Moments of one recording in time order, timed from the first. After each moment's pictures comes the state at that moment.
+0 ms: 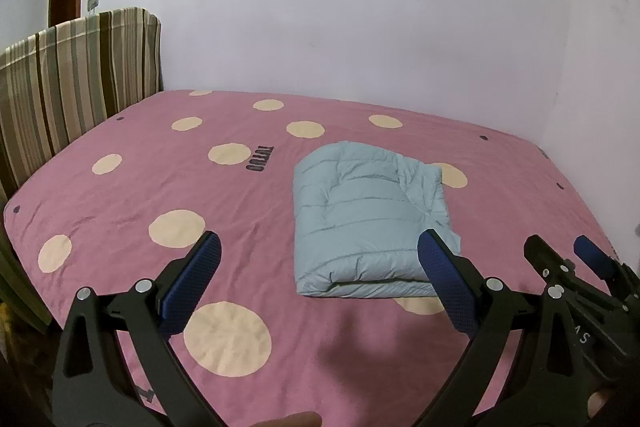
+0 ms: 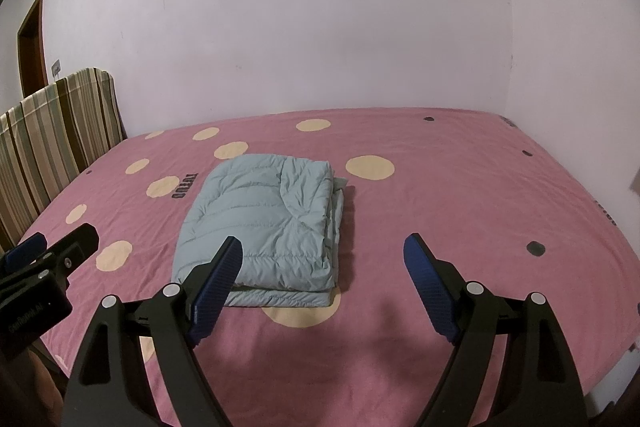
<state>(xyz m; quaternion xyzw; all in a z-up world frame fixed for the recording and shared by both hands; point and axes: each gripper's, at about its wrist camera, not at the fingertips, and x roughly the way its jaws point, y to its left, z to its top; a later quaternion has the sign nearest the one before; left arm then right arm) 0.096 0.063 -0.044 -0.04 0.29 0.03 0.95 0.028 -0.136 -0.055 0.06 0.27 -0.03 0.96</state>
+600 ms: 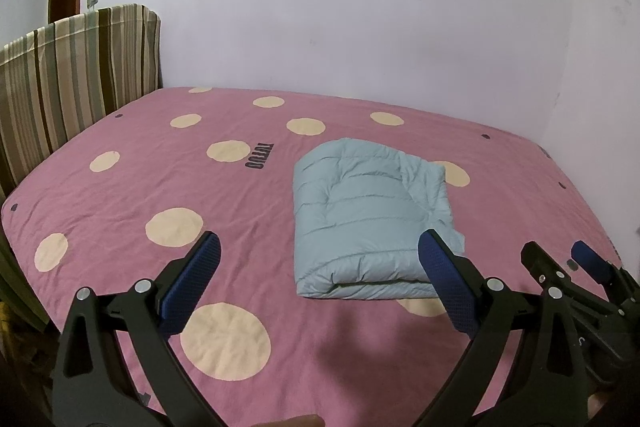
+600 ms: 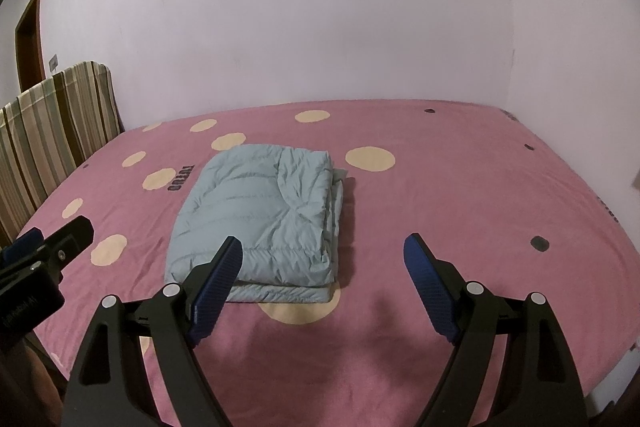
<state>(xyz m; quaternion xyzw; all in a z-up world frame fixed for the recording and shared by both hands) 0.101 0.065 -0.051 -0.04 0.29 0.03 0.95 0.041 -0.136 -0.068 0.06 0.29 -0.02 0.96</state>
